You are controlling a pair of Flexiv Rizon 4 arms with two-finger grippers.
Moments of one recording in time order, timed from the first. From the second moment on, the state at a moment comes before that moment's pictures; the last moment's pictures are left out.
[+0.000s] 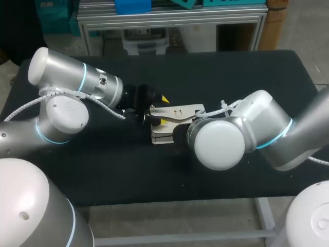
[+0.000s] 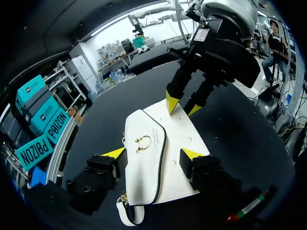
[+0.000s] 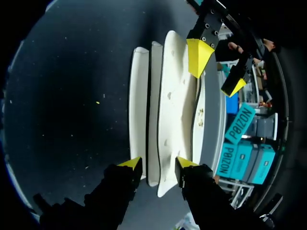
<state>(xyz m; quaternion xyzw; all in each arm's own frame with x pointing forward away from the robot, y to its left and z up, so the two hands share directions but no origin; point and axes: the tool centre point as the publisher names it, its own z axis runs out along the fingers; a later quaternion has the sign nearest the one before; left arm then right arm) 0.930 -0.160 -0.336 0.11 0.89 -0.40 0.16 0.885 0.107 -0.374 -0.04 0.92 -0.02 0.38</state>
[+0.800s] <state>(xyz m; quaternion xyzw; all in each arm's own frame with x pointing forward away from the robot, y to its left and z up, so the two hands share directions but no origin) 0.933 -0.143 -0.300 -0.12 0.92 -0.37 0.02 0.901 0.075 -0.316 0.01 0.92 0.03 0.38</state>
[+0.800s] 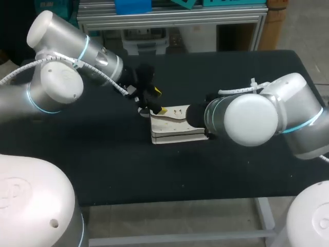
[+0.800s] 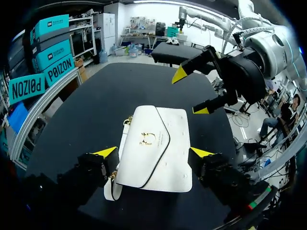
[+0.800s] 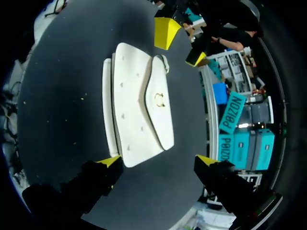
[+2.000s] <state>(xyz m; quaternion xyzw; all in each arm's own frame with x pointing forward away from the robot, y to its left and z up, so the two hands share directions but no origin) 0.931 -0.150 -0.290 -0.39 0.87 -0.31 -0.04 0.935 0.045 -0.281 0.10 0.96 0.14 0.23</state>
